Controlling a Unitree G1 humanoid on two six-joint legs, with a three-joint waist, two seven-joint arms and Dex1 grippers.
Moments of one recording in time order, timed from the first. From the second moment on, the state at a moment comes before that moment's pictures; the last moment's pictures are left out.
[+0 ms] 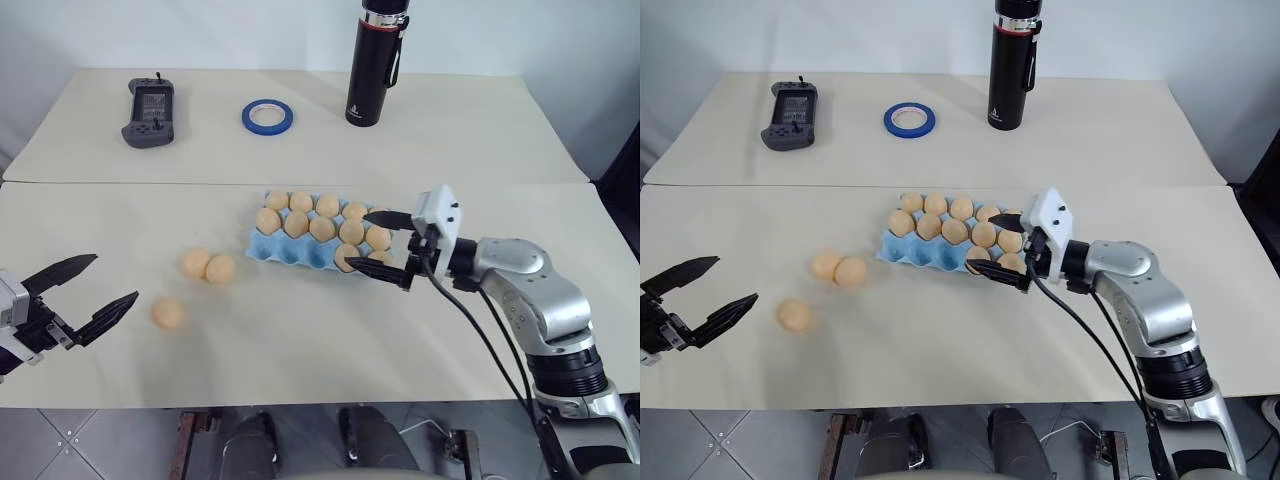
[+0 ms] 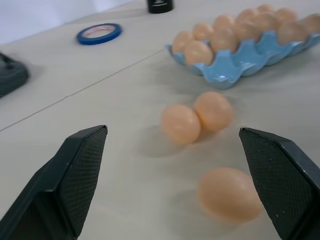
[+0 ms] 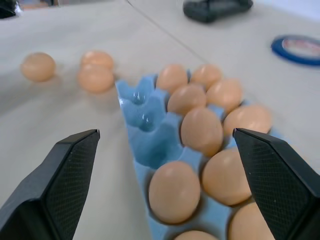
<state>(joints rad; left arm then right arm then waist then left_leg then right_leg) 0.21 0.76 0.69 -0.08 -0.56 0.08 -0.94 -0.47 -0.58 0.05 -0.23 0.46 0.48 0.96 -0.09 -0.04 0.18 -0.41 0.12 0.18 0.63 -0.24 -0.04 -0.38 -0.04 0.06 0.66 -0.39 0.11</state>
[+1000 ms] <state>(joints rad) 0.41 0.40 0.57 -0.41 -0.43 0.08 -0.57 -0.43 -0.68 -0.01 0.04 0.50 0.33 1.27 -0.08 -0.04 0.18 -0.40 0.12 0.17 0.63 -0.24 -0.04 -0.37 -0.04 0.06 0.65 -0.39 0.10</state>
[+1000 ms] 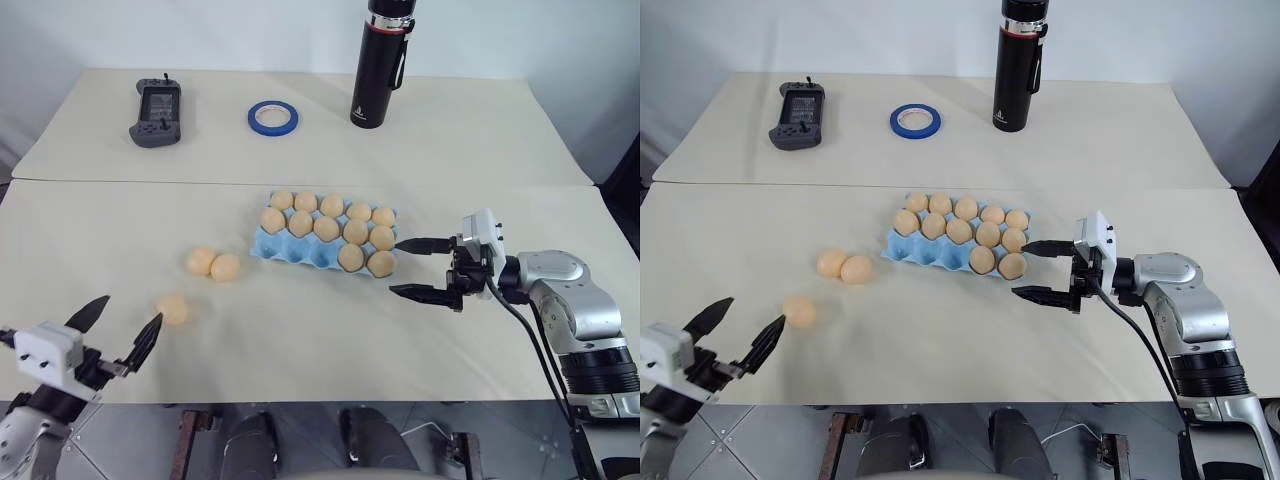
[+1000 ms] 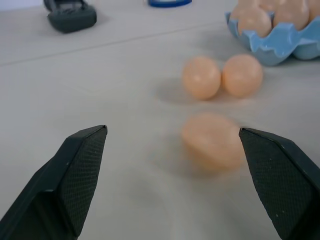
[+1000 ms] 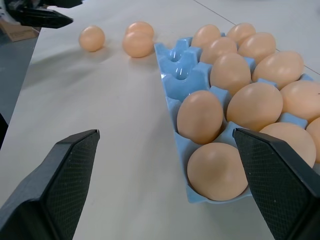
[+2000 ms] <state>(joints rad) 0.29 0.49 0.43 -0.30 -0.35 0.15 -0.57 -0.41 -0.67 -0.01 0.00 0.49 0.34 1.21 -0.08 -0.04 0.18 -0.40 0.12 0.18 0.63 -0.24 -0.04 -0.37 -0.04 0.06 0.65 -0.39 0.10</state>
